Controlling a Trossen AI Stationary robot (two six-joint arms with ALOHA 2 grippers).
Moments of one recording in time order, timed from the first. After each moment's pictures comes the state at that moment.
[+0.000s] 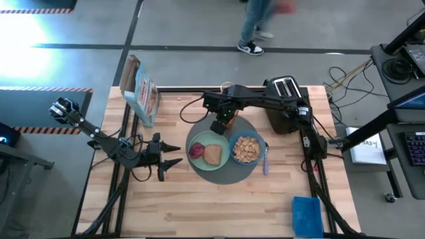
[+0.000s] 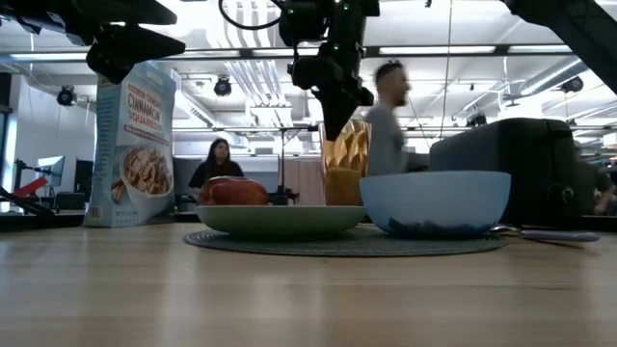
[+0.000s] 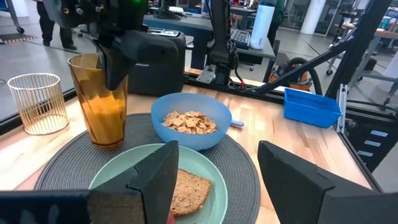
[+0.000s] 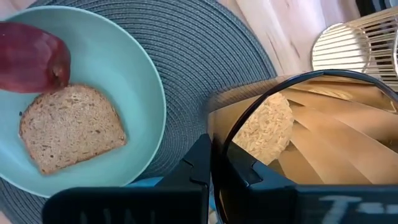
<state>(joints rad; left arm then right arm) -0.58 0.90 0.40 0.28 -0.77 -0.32 -0.24 2.12 2.11 -1.32 0.09 0.23</state>
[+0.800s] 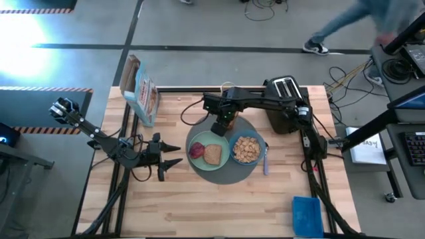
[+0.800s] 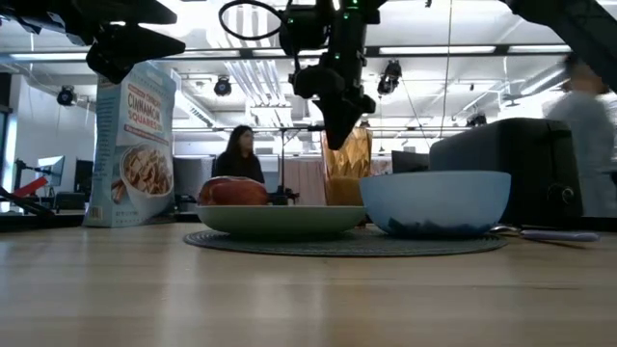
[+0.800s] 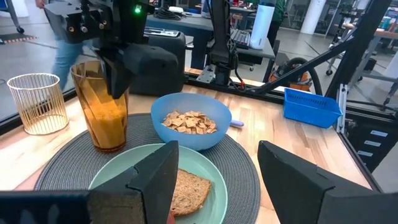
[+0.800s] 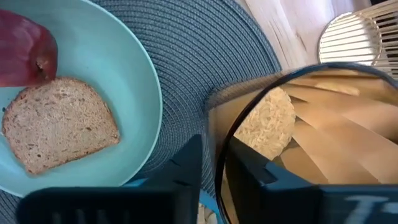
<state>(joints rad) -0.58 0.90 0.40 0.28 -0.77 -0.32 -0.24 2.11 2.04 -1.28 0.09 0.23</state>
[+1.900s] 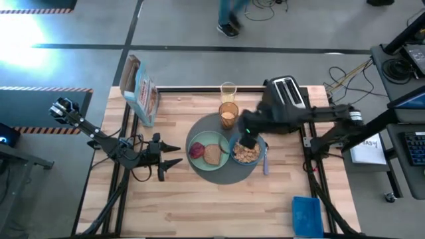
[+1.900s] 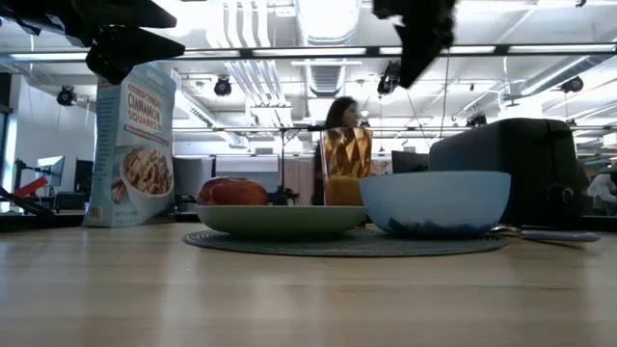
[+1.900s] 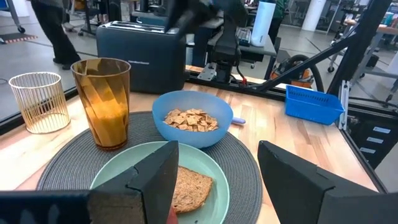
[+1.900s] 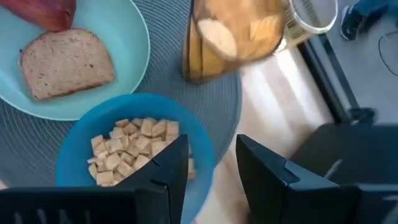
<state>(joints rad) -0.58 0.90 0.40 0.27 -0.77 -0.32 -0.01 1.58 1.59 -1.23 0.37 0.36</state>
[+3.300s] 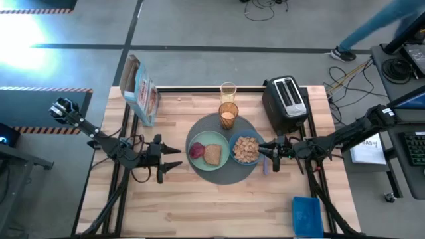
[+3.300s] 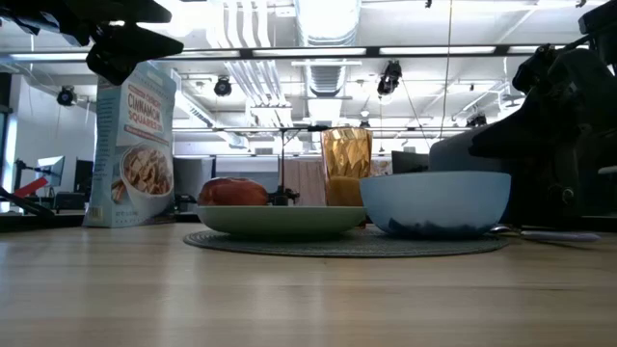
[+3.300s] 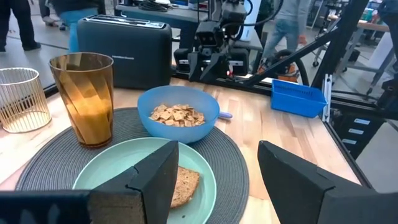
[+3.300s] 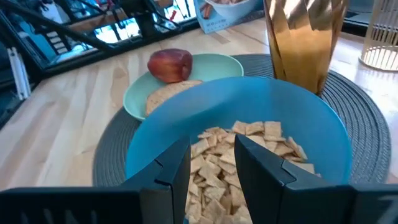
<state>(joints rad) -0.59 0.90 0.40 0.27 -0.71 -0.33 0.32 0.83 0.01 0.54 0.48 0.40</state>
